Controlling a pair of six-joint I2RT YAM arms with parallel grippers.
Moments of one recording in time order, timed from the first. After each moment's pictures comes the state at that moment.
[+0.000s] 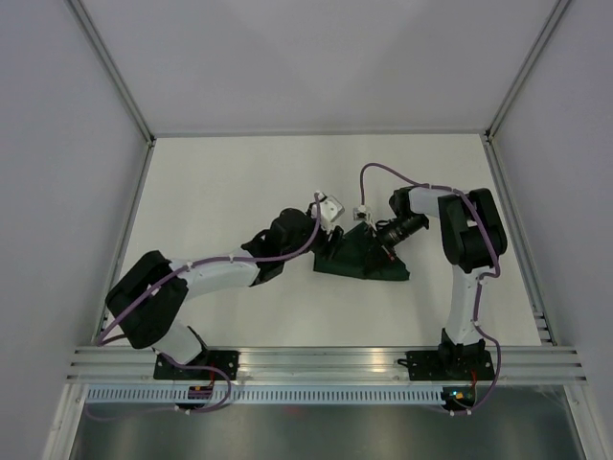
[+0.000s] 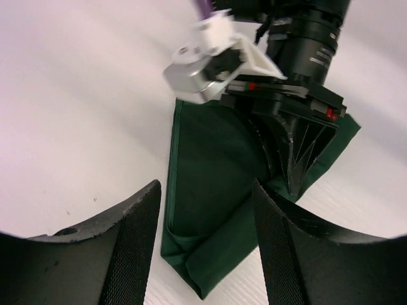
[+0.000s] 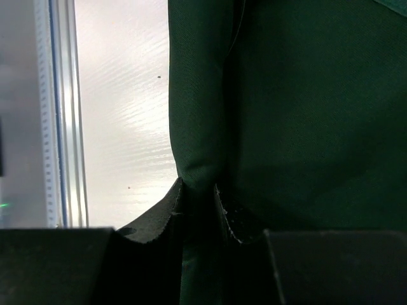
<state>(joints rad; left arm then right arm) -0.79 1.52 0.78 0.44 0.10 -0.06 0.21 2.09 1.26 -1.03 -0.99 -1.10</state>
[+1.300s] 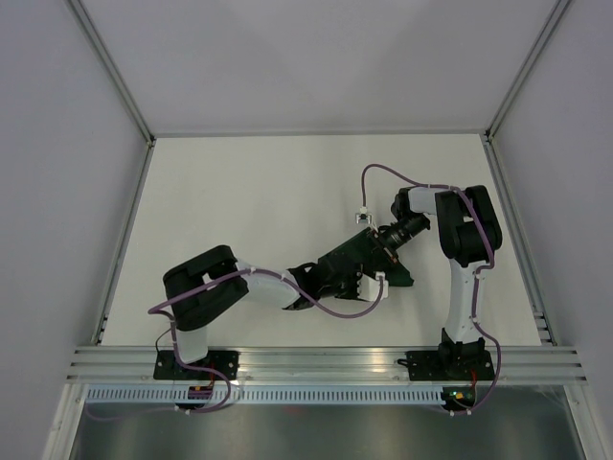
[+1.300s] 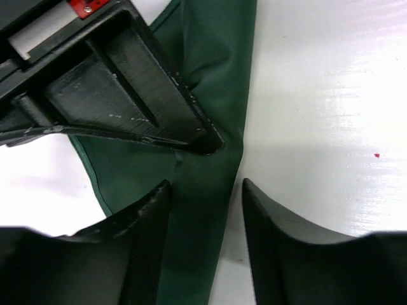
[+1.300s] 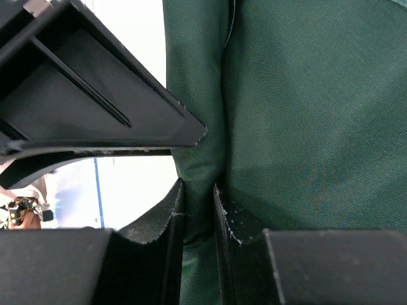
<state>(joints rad) -1.12 1.85 0.86 0.41 -0.01 0.66 0.18 2.18 1.31 -1.19 -1.00 -1.10</state>
